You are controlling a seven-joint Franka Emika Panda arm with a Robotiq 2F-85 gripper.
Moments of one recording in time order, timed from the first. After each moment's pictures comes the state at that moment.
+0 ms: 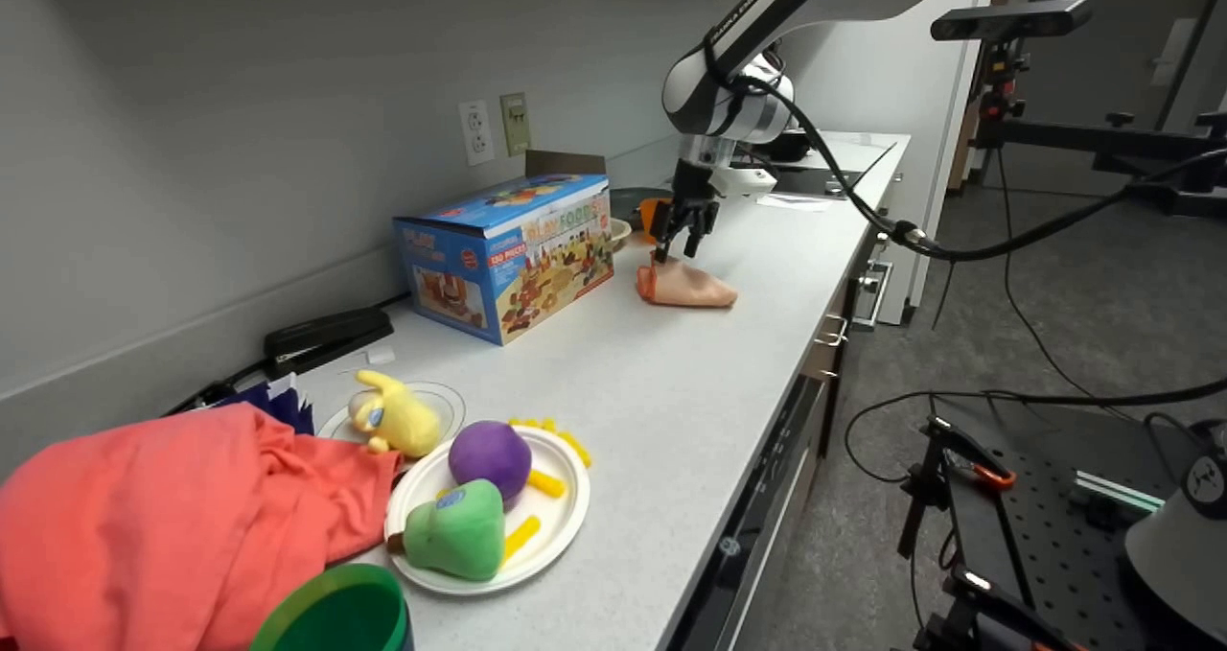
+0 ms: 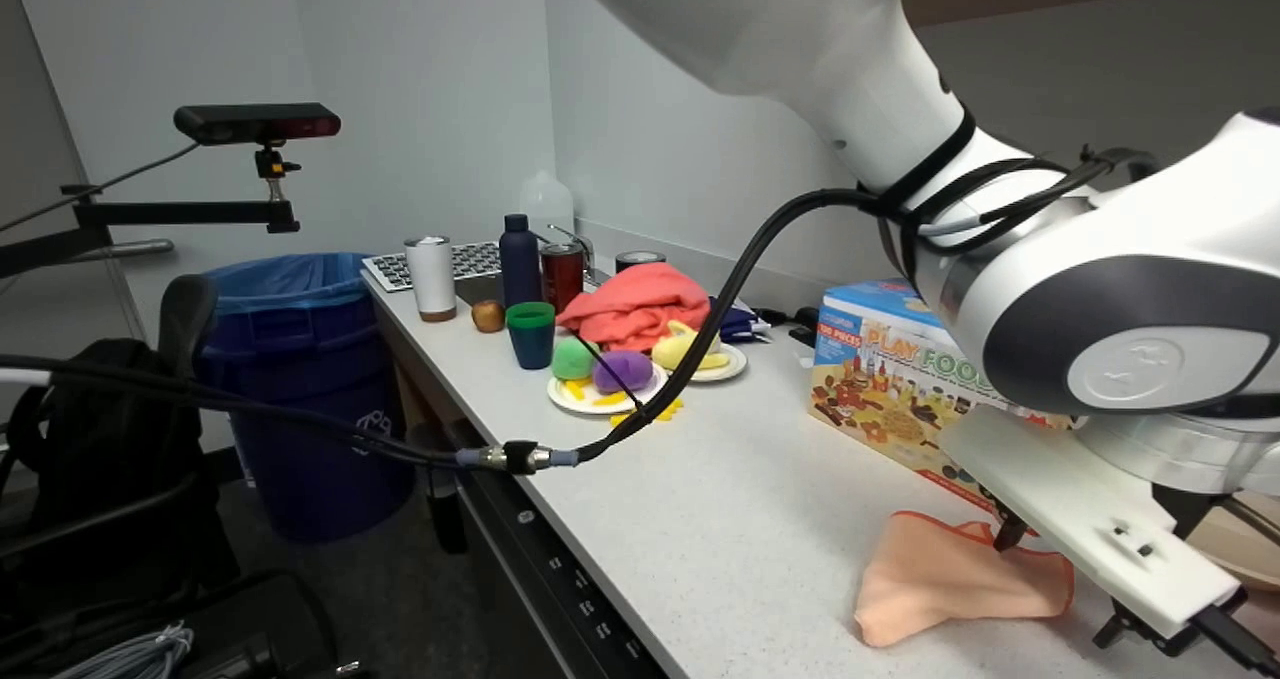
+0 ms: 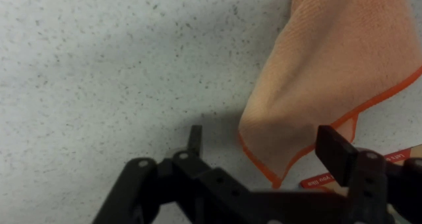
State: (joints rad) arm -0.48 0.55 -0.08 -1.74 0.37 2.40 -0.40
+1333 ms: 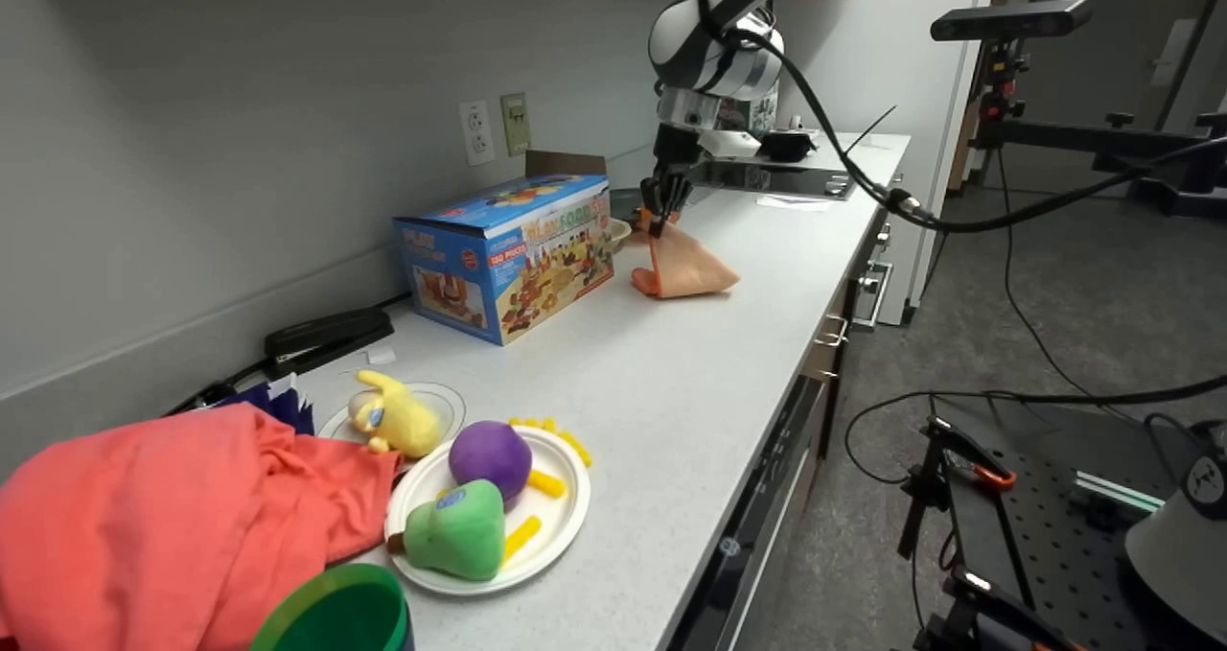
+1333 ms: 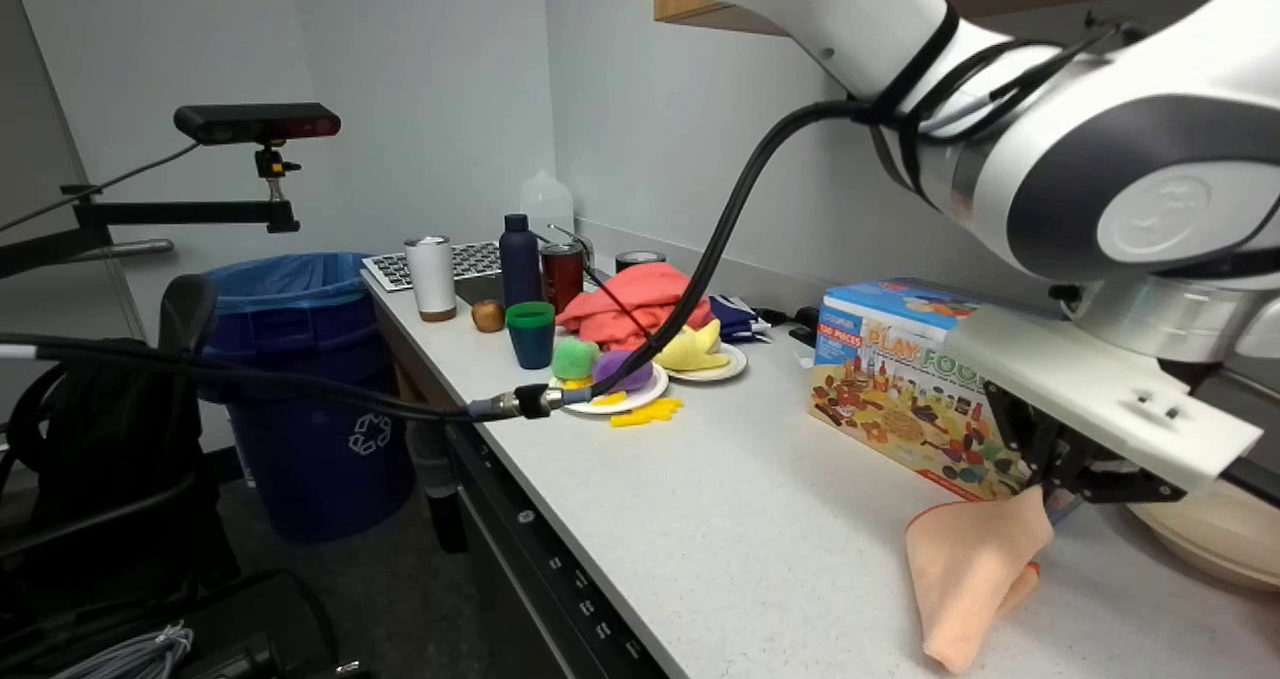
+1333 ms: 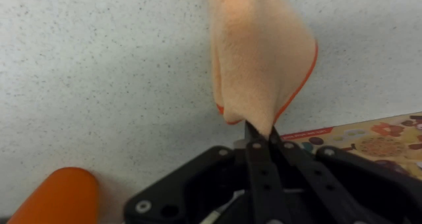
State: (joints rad) arm -0.47 0.49 -0.04 -1.66 0.31 2.25 -0.43
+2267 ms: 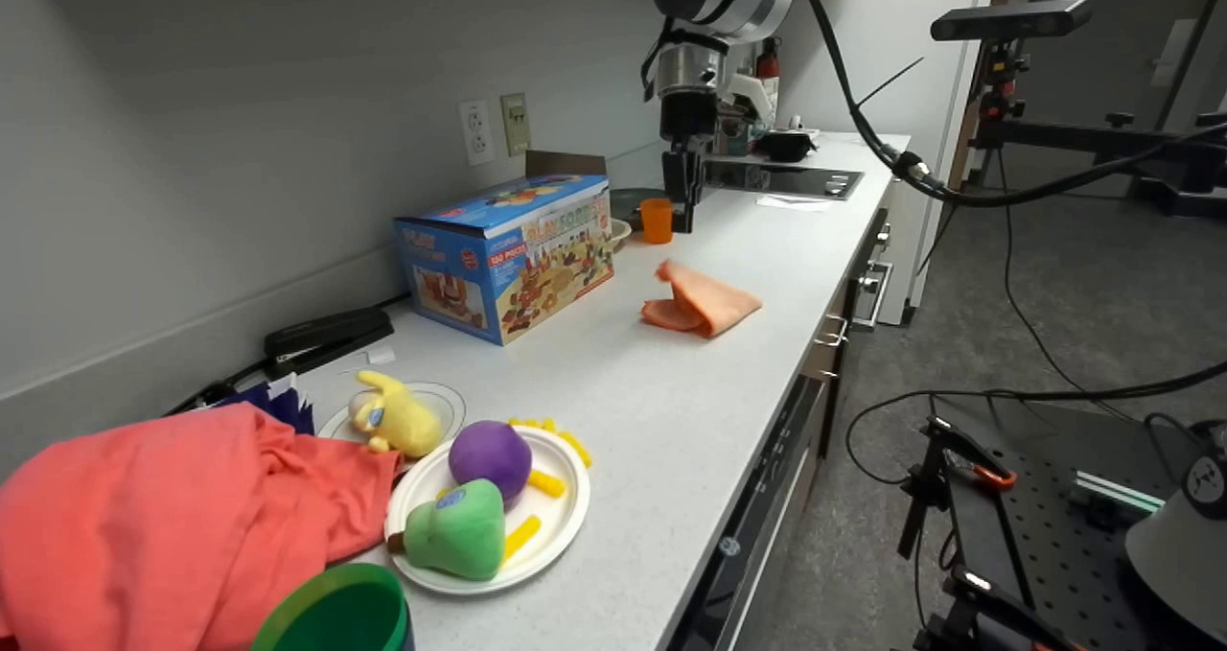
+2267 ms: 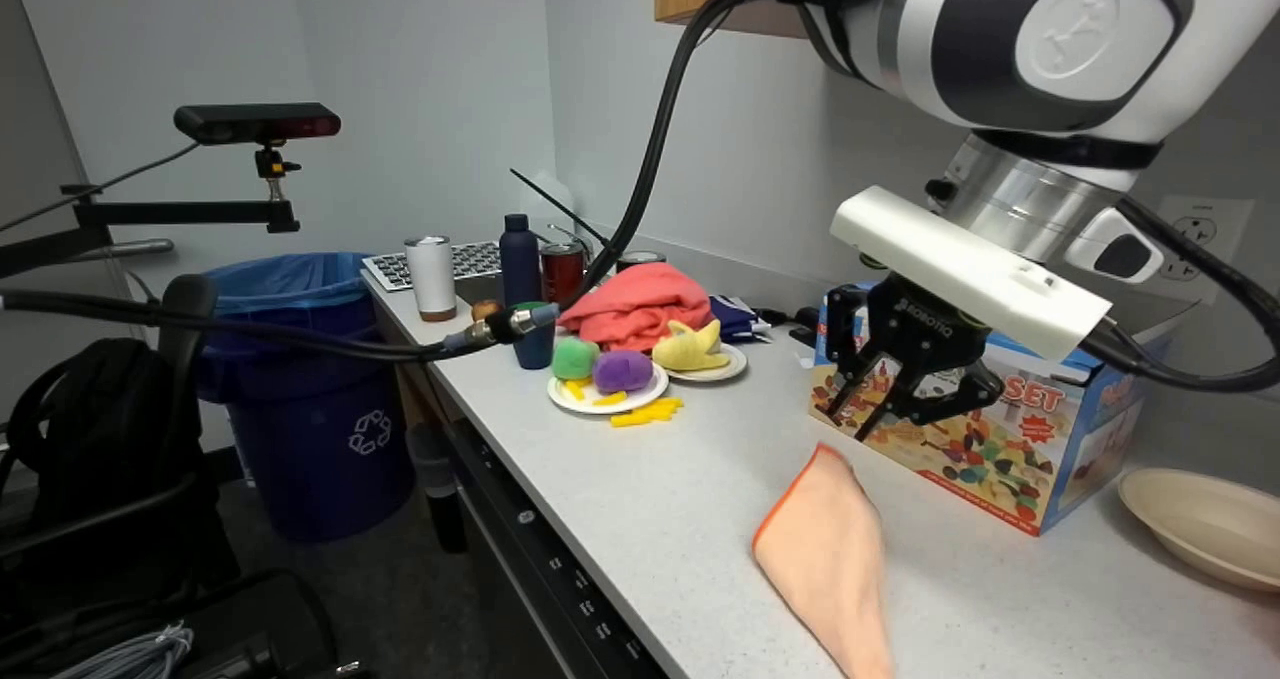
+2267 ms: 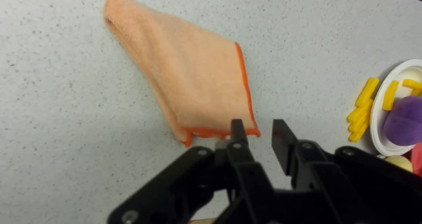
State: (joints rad) arm -0.41 0.32 -0.05 -1.73 0.32 1.82 -0.58
